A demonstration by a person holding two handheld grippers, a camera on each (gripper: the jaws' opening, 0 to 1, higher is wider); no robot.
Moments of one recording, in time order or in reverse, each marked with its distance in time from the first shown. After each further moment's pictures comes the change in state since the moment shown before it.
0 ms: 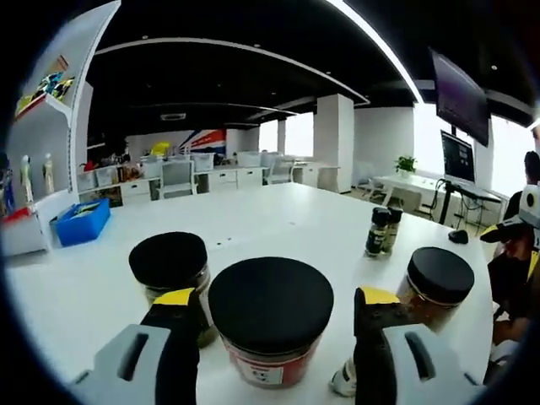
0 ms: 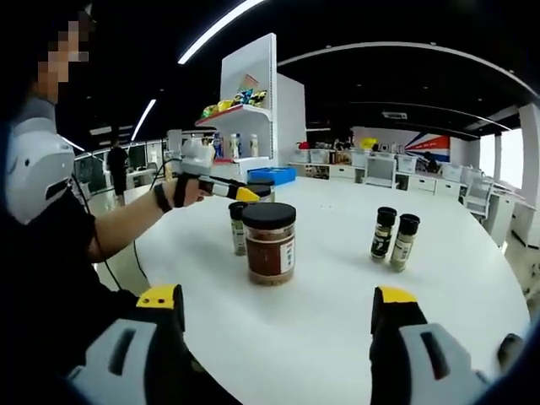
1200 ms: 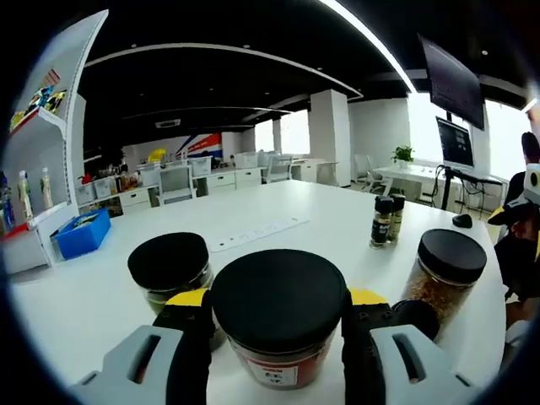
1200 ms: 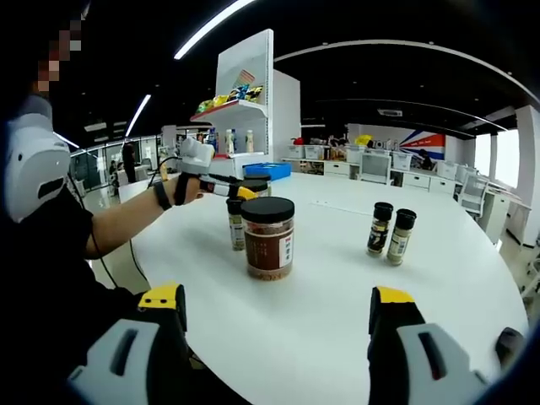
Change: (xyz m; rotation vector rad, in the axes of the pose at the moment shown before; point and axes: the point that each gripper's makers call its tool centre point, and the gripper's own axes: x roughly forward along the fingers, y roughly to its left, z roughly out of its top) left arm 0.006 0.008 -0.008 0.080 0.005 0.004; right arm -0.003 0.003 -0.005 0.004 0.020 -0.034
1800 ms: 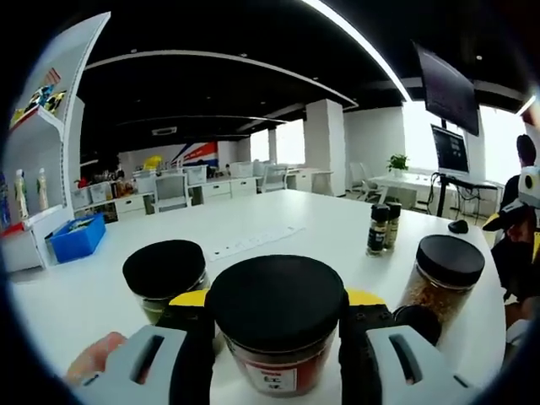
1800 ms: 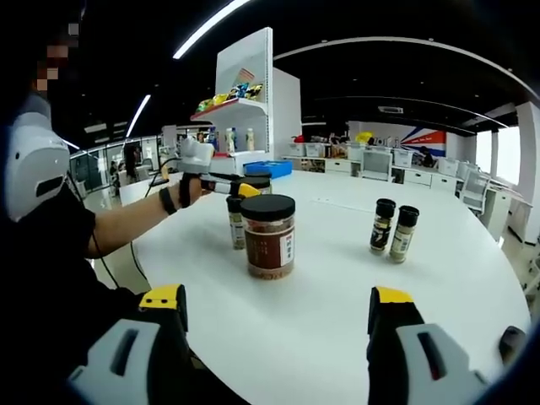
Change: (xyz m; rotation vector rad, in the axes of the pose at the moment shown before) left arm 0.005 -0.001 0.007 0.002 -0.047 -0.032; right arm 0.005 0.001 -0.003 0.006 0.011 0.010
